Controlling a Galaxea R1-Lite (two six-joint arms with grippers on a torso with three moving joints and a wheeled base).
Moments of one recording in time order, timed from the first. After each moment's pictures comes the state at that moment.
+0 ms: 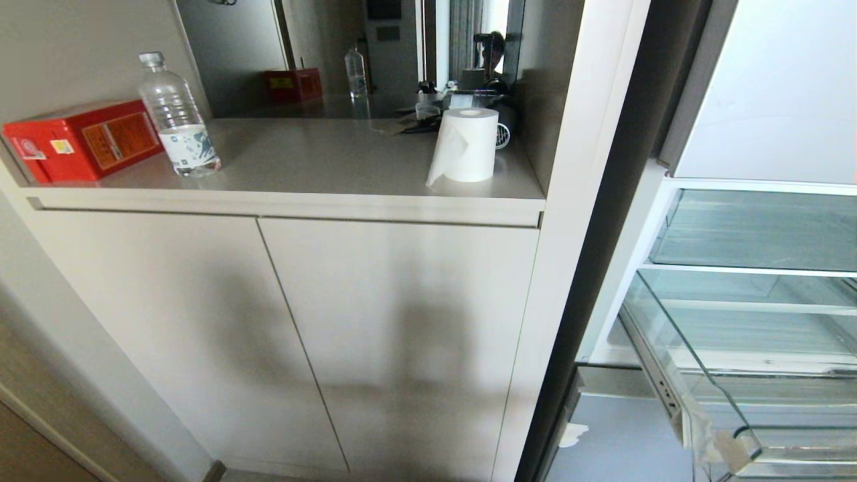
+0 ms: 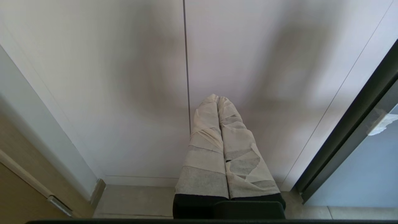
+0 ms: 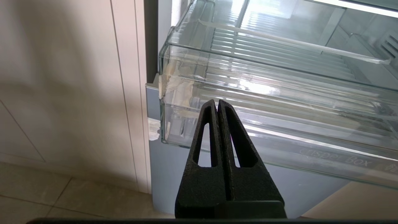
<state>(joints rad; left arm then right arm) 0.00 0.00 0.00 -0.01 0.00 0.00 0.00 0.00 0.00 0.00 0.03 -0.13</state>
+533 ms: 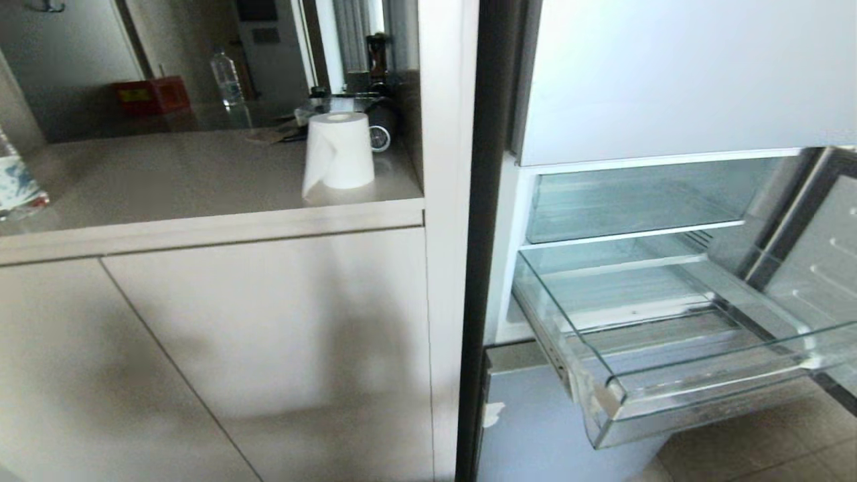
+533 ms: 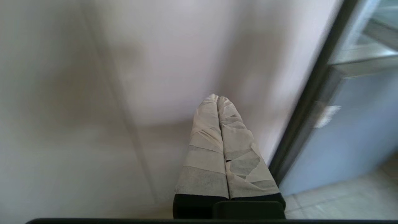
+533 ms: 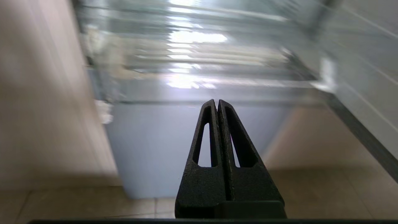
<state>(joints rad) 0.00 0.00 0.00 -0.01 0.00 0.00 0.00 0.00 0.00 0.00 0.03 -0.11</state>
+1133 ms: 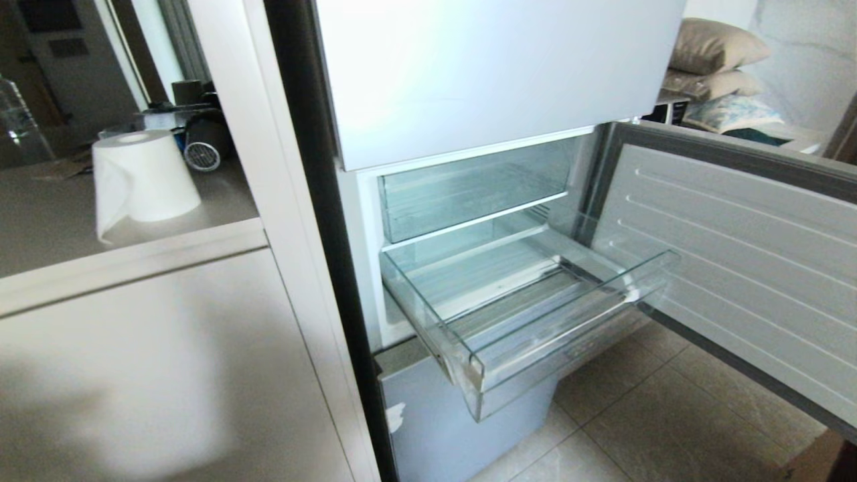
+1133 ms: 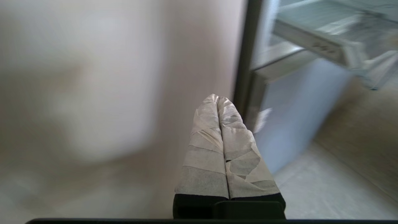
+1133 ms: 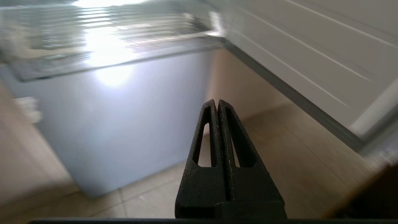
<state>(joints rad) 0.00 0.00 0.00 -0.01 0.00 0.00 0.00 0.00 0.00 0.00 0.02 -0.08</state>
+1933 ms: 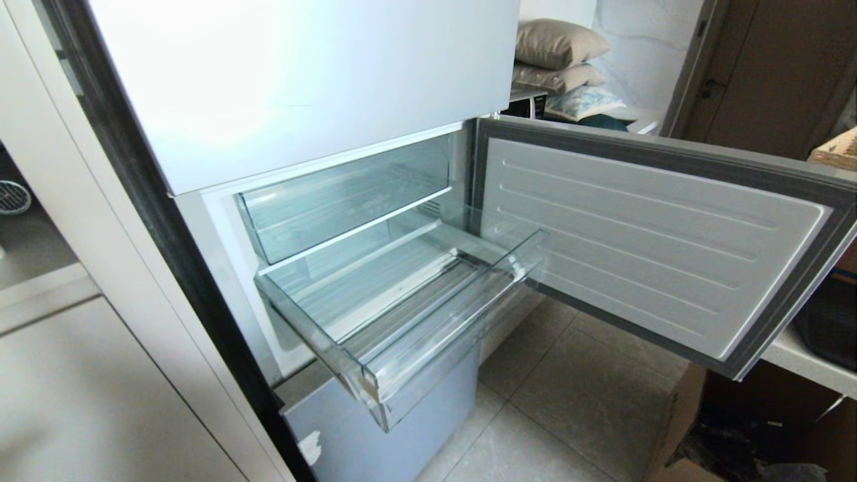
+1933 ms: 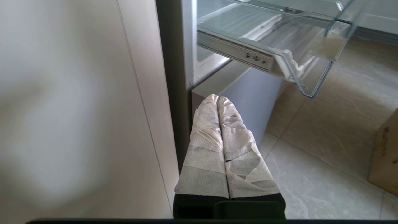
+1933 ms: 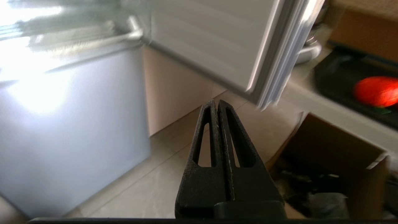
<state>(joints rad) 0.00 0.00 0.00 -0.01 0.00 0.00 0.00 0.01 -0.13 0.05 -0.03 -0.08</state>
